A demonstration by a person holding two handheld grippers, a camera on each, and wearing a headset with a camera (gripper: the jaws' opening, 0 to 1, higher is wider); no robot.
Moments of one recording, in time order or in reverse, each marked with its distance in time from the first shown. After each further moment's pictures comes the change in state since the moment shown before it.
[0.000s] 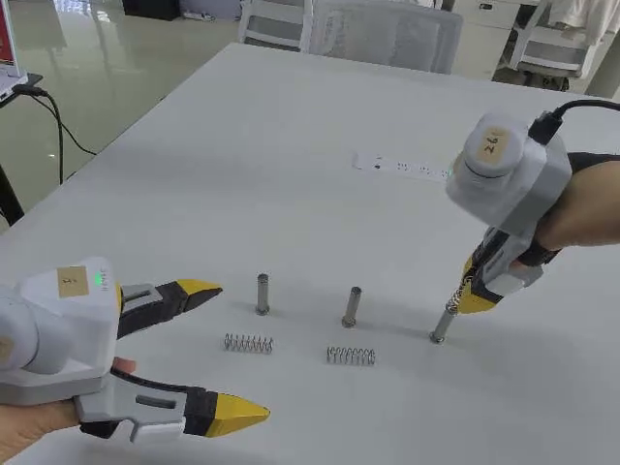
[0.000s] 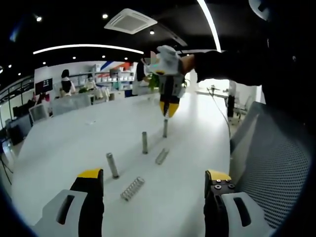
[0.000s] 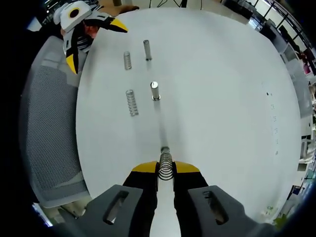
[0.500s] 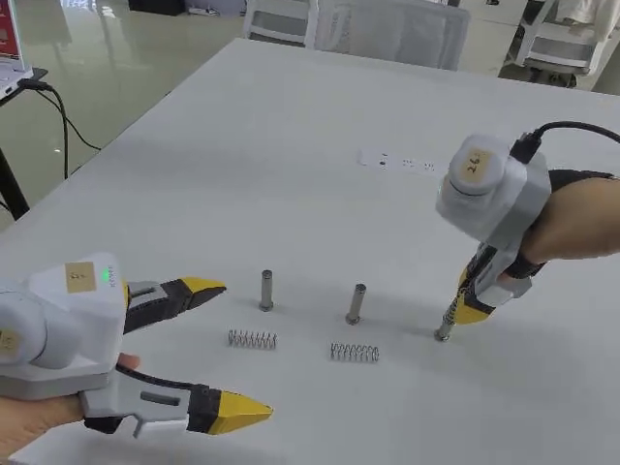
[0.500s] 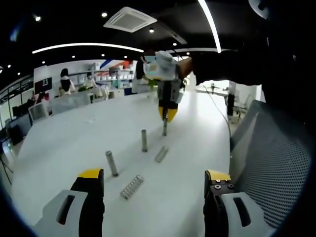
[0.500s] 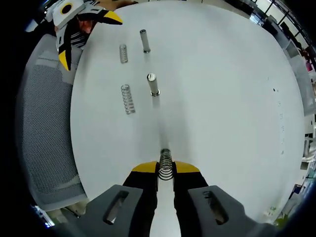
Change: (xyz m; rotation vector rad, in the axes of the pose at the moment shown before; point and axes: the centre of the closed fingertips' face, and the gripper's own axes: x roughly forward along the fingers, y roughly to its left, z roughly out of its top) left arm 0.000 0.000 -0.004 -0.004 0.020 -0.003; right arm 0.025 0.000 -0.002 0.011 0.031 0.017
